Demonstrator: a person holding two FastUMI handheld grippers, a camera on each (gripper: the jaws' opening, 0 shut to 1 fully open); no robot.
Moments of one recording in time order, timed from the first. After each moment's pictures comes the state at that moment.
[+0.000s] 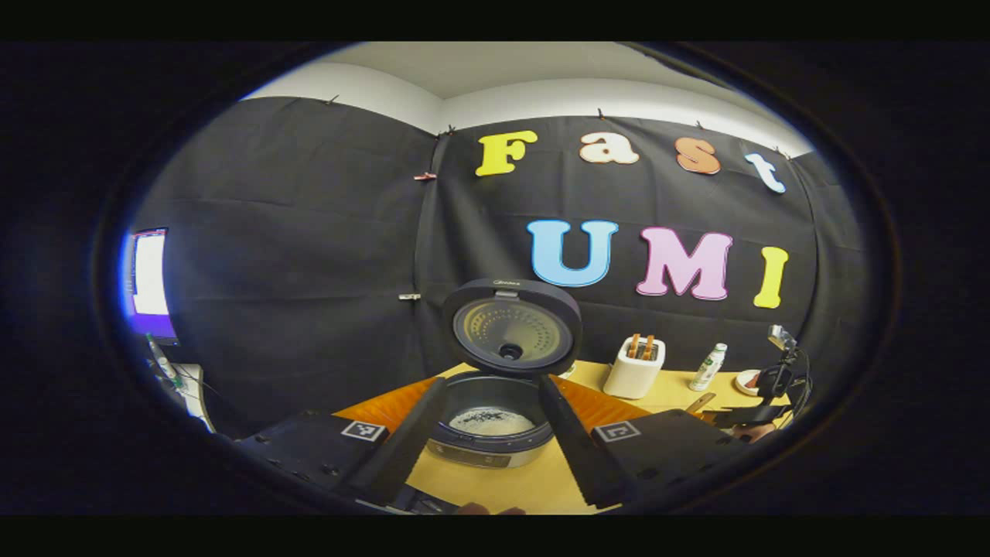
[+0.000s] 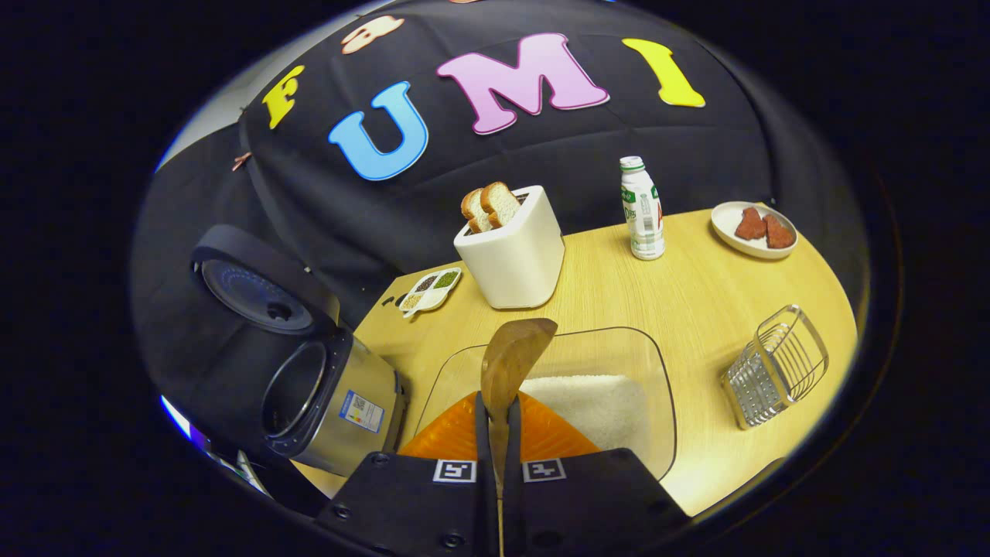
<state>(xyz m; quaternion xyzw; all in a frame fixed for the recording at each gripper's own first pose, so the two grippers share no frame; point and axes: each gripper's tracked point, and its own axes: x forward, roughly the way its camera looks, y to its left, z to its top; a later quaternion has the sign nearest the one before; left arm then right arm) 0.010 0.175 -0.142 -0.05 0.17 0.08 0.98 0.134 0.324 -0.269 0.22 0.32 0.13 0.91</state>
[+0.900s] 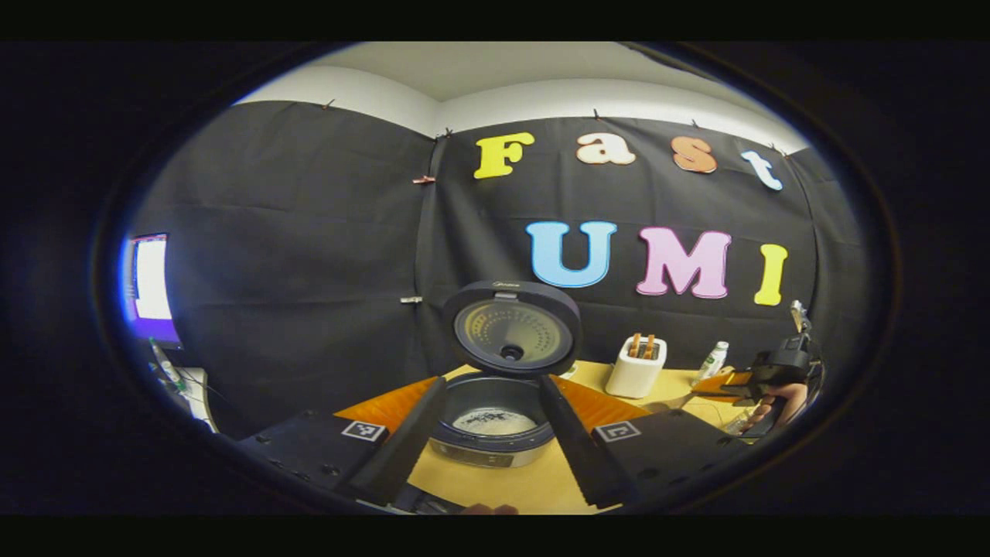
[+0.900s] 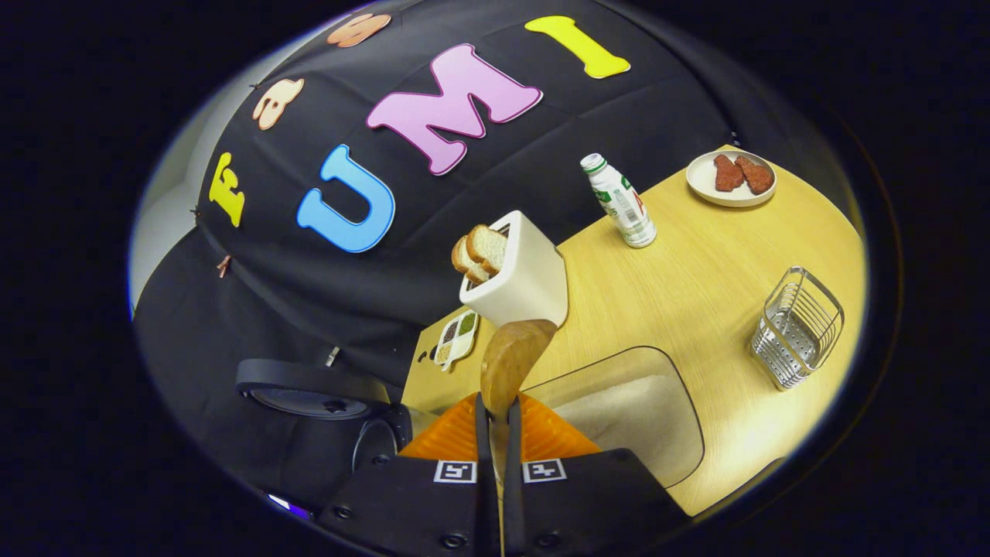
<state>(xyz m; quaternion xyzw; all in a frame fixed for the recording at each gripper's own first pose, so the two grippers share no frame) 0.007 0.164 -0.137 -0.06 0.16 0.07 0.98 0.169 0.324 -0.199 0.36 0.31 0.10 0.88</state>
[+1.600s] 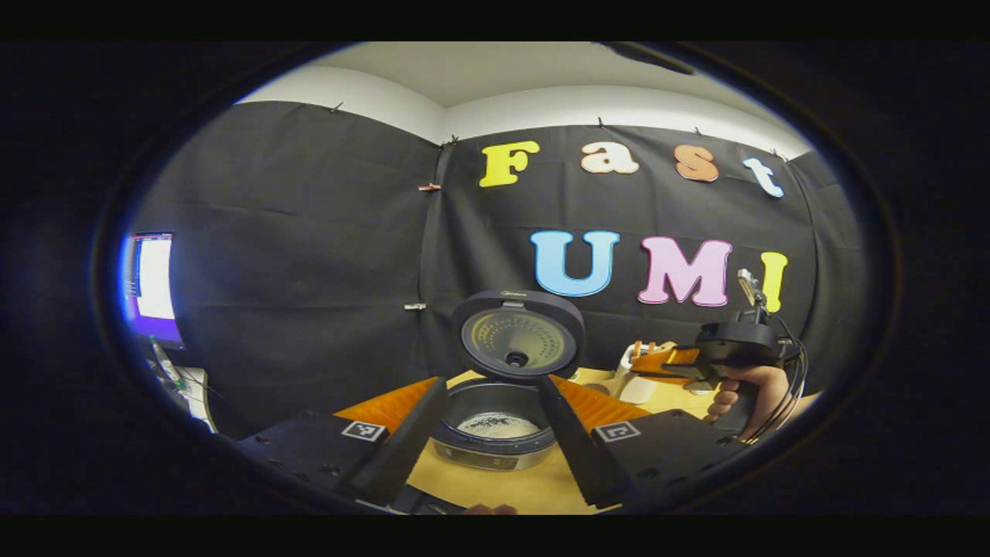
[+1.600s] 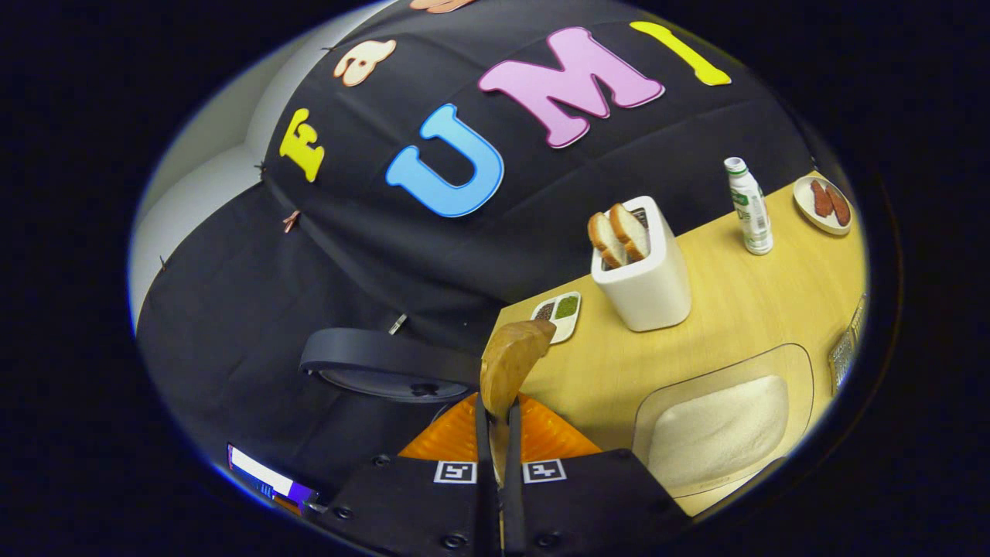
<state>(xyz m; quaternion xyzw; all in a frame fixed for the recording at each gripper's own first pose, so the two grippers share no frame) -0.002 0.183 -0.131 -0.06 0.14 0.09 0.98 0.162 0.472 -0.128 0.32 0.29 0.25 0.87</state>
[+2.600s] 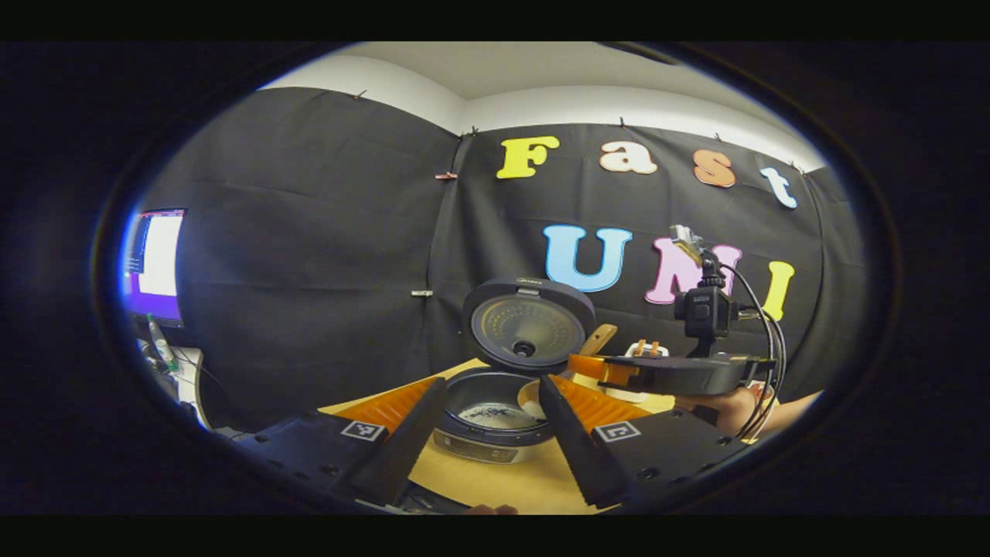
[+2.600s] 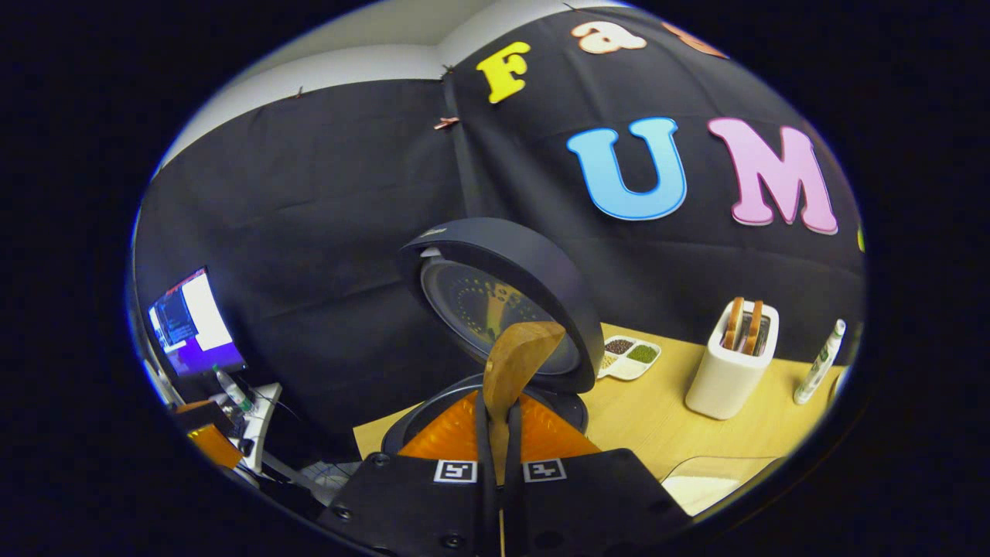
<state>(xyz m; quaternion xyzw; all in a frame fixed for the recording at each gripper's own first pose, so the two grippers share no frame) -0.014 0.192 -0.149 -0.09 0.16 0.10 0.98 0.095 0.564 -0.114 0.04 0.16 0.44 0.88</state>
